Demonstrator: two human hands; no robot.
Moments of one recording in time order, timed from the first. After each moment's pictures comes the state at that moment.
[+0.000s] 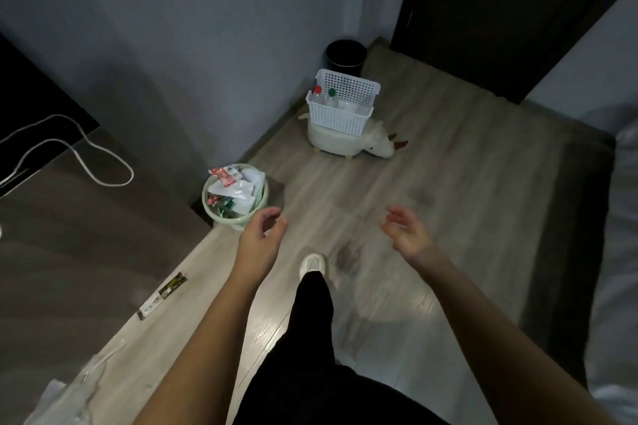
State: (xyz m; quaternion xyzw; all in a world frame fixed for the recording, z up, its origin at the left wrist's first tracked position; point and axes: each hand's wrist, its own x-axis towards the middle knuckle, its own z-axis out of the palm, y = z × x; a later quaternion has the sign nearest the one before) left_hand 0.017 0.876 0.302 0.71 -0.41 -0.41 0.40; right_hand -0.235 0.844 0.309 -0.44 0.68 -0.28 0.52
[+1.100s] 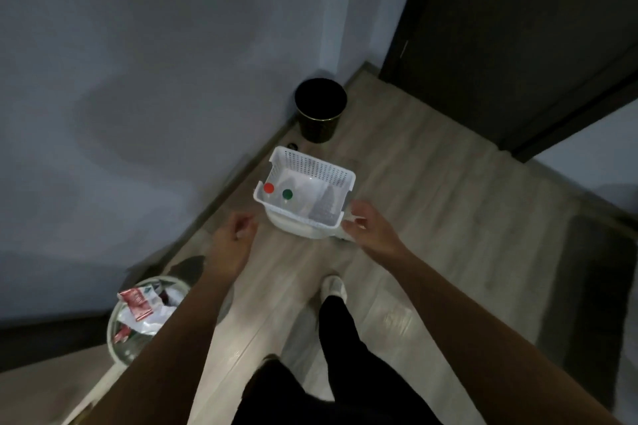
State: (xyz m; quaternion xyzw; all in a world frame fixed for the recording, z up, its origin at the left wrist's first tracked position) left_hand -0.036 0.312 0.234 0.76 -0.41 -0.39 0.32; right_hand -0.287 0.262 0.259 -0.54 0.65 -0.17 0.51
